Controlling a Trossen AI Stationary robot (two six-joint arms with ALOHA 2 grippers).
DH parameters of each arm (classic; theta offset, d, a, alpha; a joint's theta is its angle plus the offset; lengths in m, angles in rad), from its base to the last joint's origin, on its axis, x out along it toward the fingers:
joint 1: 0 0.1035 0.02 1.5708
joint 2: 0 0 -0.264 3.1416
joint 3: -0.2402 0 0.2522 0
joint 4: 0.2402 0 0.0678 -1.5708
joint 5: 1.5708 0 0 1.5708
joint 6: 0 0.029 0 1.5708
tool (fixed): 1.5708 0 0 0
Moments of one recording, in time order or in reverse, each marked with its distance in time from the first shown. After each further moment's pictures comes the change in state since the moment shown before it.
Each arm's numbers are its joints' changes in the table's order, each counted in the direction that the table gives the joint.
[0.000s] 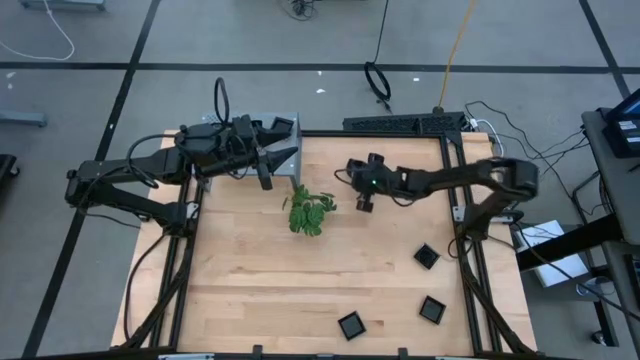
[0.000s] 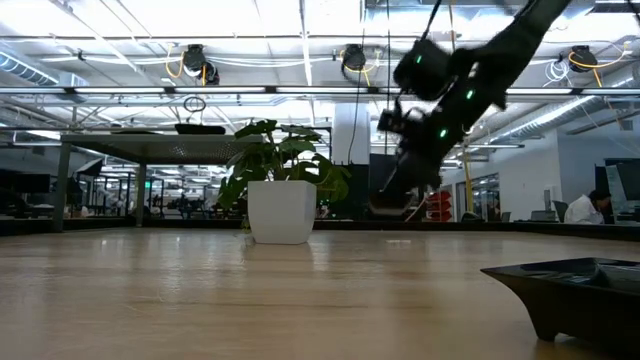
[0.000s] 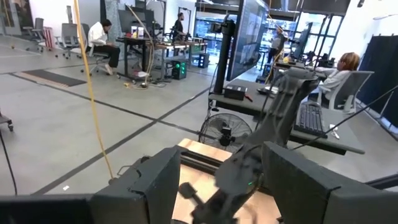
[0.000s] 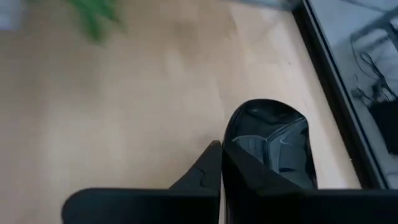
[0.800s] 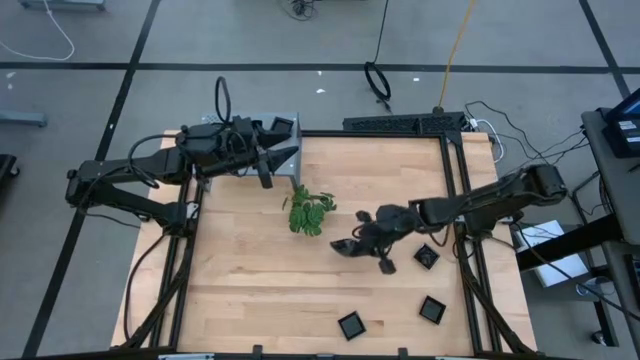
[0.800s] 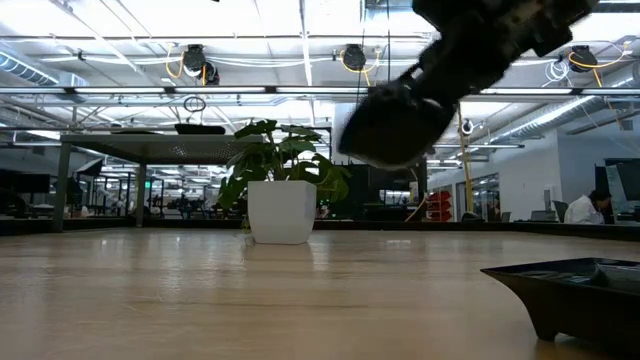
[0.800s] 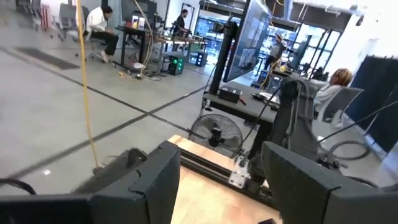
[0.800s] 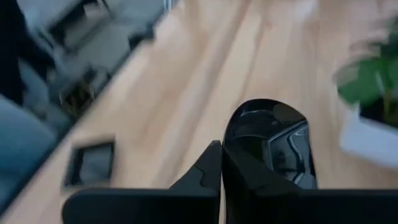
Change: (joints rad) left arm 0.000 -0.004 0.000 0.000 0.001 -0.120; right arm 0.430 0.179 0.000 -0.031 -0.515 0.311
